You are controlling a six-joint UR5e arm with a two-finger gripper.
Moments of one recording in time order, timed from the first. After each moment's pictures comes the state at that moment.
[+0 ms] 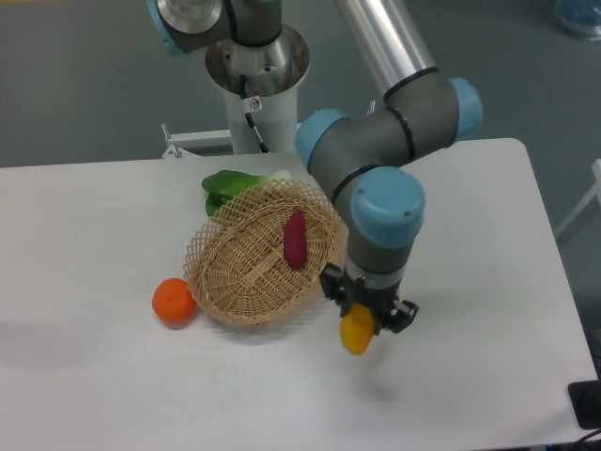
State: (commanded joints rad) arm 2.50 -2.03 -1.44 -1.16 1.54 1.08
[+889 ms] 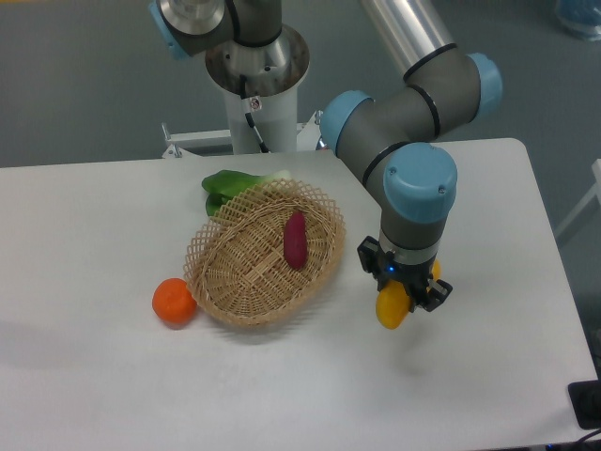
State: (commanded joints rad) arm 2.51 -2.02 -1.46 -1.15 1.64 1.24
